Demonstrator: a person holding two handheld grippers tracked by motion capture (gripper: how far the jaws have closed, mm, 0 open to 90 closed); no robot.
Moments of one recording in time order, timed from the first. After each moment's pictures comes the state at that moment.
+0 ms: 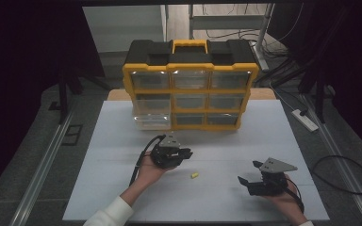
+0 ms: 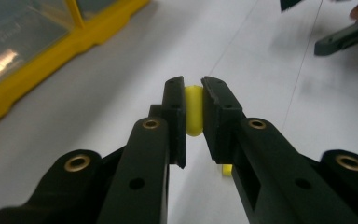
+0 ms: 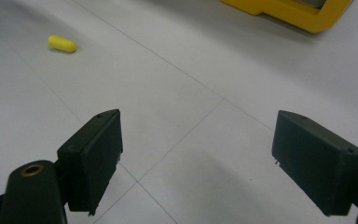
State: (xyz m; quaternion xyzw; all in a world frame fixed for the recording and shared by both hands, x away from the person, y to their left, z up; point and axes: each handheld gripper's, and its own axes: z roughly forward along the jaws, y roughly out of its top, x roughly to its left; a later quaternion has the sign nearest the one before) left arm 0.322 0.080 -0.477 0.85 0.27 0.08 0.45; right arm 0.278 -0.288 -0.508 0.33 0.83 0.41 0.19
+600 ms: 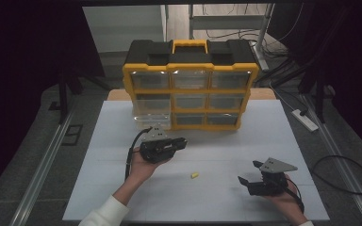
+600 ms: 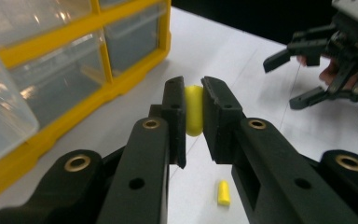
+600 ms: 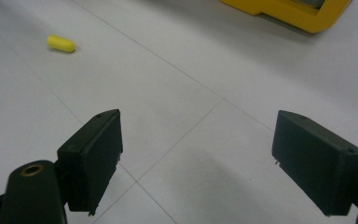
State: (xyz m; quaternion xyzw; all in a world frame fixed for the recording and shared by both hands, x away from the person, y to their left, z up) left arm 0.312 0.105 -0.440 0.80 0.27 0.11 0.52; right arm 0.278 -0.288 -0.508 0.33 0.83 0.41 0.19
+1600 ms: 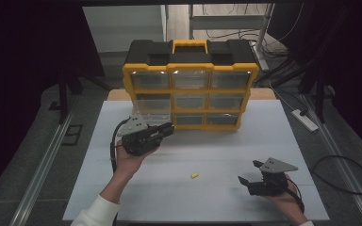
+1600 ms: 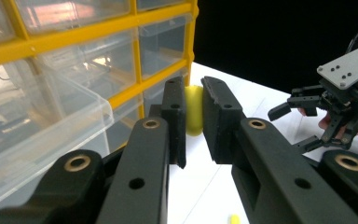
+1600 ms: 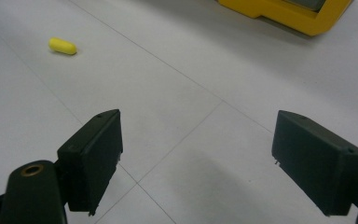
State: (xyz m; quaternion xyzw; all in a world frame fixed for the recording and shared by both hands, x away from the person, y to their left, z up) left arm 0.300 0.138 -0.393 0.75 0.28 0.17 0.57; right arm 0.278 -0.289 -0.507 0.32 0.83 0.41 0.19
